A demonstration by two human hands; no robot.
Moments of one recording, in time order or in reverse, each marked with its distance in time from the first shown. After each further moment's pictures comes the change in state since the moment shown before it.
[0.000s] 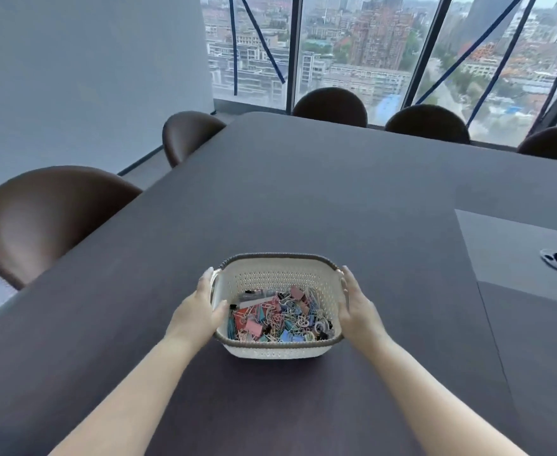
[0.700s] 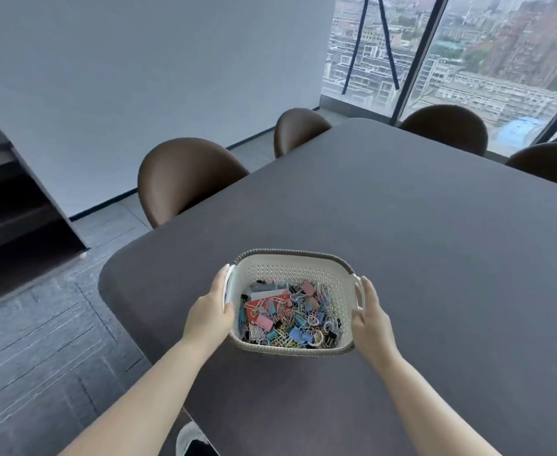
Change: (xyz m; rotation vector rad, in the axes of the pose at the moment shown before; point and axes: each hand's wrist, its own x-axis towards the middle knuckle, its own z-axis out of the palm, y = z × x) left_hand -0.105 -0.061 -0.058 -0.159 0.316 -0.229; right_hand -0.037 -0.077 0.048 0.132 -0.171 -0.127
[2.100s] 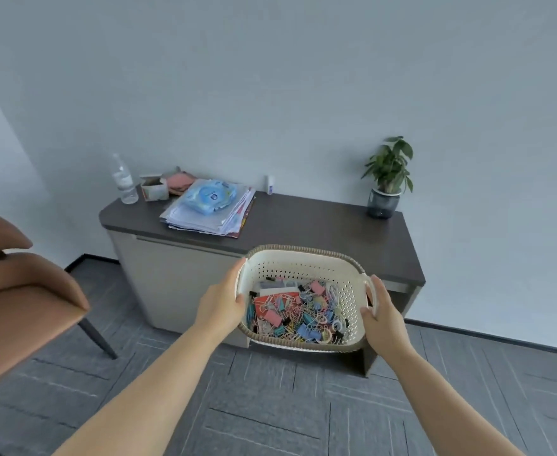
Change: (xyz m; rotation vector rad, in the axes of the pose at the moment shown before) left_hand 0.303 -0.661 -0.661 0.038 0.732 -0.715; right_hand 0.174 -0.676 0.923 -0.176 -0.811 -0.739
